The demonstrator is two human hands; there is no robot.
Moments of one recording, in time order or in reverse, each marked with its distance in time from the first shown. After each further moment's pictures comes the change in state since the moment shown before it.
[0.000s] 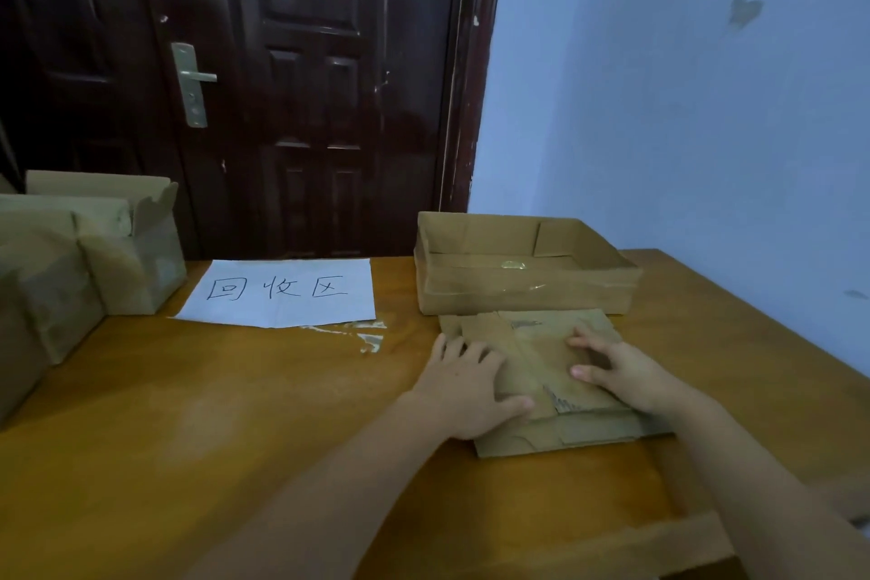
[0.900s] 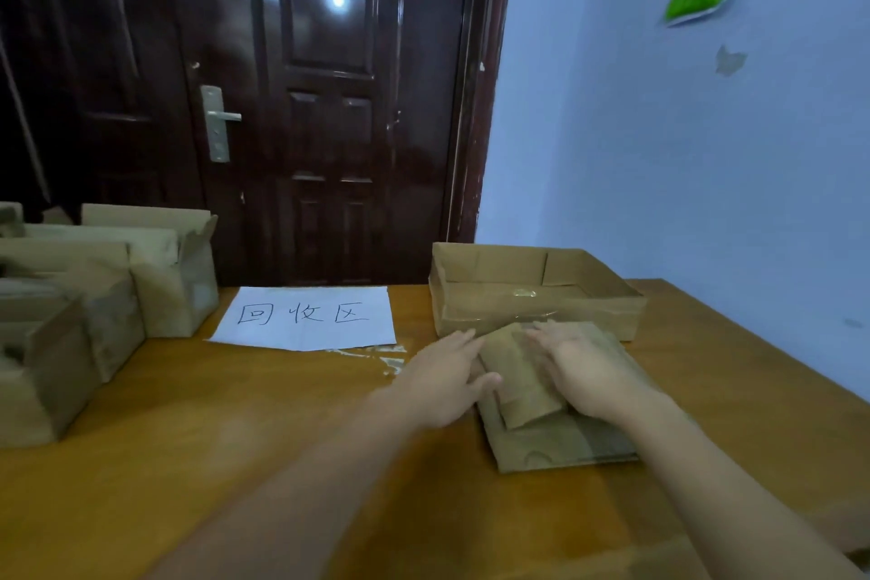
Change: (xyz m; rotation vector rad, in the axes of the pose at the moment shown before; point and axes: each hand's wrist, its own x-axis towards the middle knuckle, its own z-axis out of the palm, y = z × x) left_hand -0.031 -0.039 -0.050 -0.116 0.172 0.025; right_hand -0.002 -0.097 0.010 -0.410 0.266 -0.256
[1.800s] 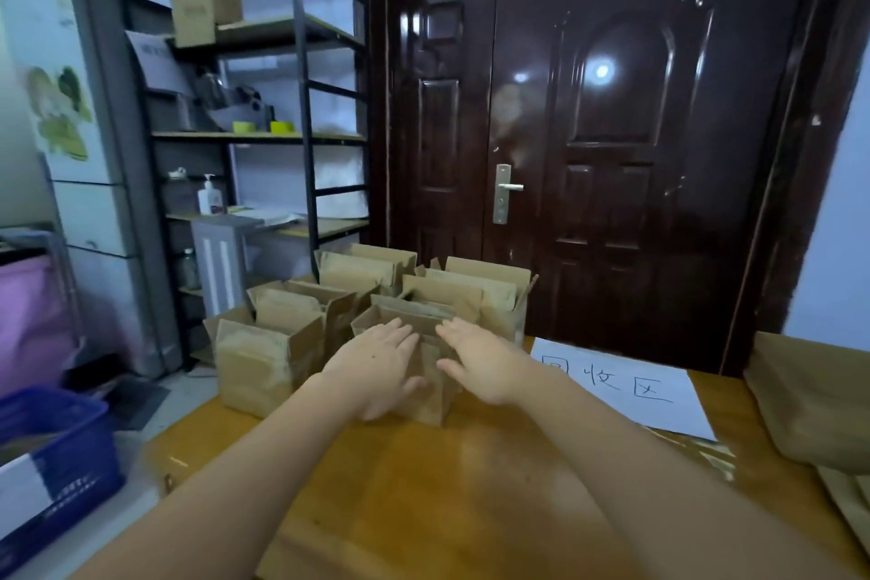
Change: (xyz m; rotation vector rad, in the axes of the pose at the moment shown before) left_hand -0.319 -0.236 -0.218 0.660 0.077 -0.583; right_hand 0.119 -0.480 0.002 0.219 -0.027 -0.775
